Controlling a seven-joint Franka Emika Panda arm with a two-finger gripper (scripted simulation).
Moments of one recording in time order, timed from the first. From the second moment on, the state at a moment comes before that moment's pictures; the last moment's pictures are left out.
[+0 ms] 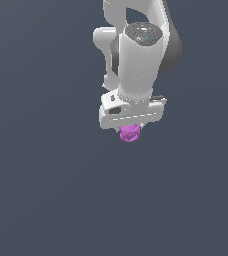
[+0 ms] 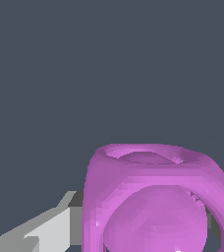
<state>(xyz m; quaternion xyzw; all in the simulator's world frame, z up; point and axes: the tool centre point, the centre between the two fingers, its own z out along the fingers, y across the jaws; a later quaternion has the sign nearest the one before) 0.018 0.054 0.244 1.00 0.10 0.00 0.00</state>
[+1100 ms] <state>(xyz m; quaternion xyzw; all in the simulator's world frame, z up) 0.057 0.115 0.412 1.00 0.10 0.00 0.00</state>
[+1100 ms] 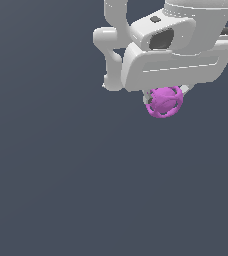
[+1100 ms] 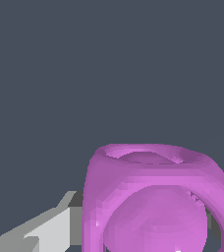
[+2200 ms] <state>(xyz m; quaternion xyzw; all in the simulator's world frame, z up) 0.075 0.138 0.473 1.00 0.10 0.00 0.00</state>
